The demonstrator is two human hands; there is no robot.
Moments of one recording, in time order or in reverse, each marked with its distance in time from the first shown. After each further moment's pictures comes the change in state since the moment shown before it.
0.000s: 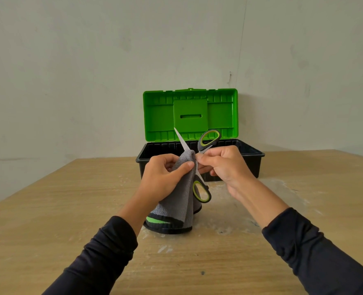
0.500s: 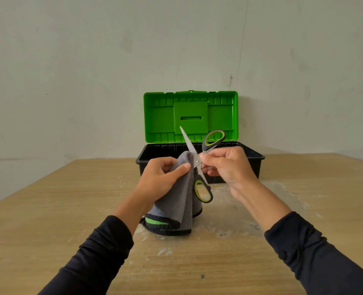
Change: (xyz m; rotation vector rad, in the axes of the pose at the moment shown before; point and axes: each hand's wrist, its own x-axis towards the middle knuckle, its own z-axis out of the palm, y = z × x) left_hand -0.003 0.001 -0.006 -0.124 -0.097 -0.081; right_hand 0.004 0.004 -0.003 0.037 0.049 -0.058
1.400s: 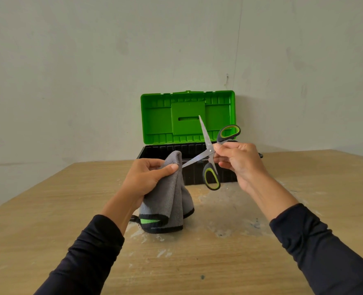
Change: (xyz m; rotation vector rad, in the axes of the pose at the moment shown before) left_hand 0.008 -0.002 -0.019 -0.086 0.066 -0.154; right_hand 0.015 0.002 -0.023 0.139 0.136 0.087
